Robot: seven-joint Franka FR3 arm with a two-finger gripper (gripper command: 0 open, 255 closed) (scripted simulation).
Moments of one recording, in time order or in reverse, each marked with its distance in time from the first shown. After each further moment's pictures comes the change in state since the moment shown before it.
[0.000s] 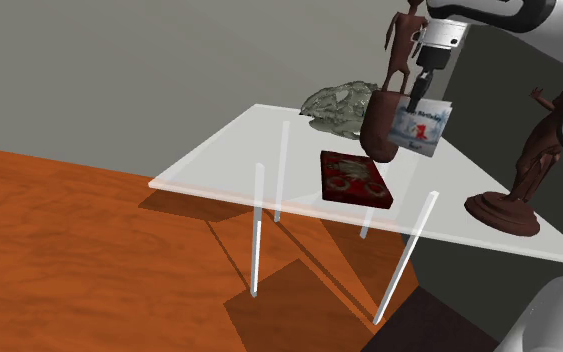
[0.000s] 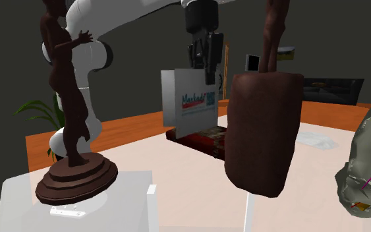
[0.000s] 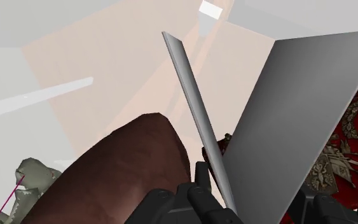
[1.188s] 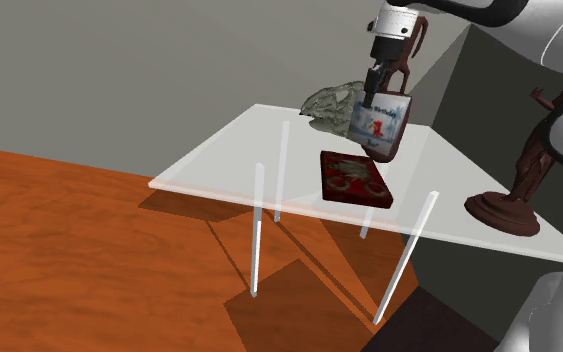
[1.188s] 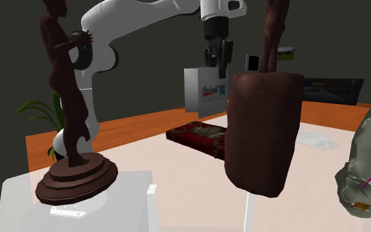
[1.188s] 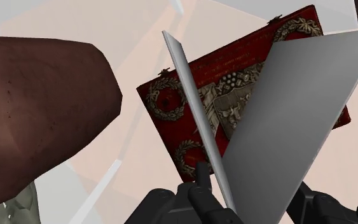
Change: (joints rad) arm 0.144 0.060 0.118 0.097 0.002 -0.037 0.267
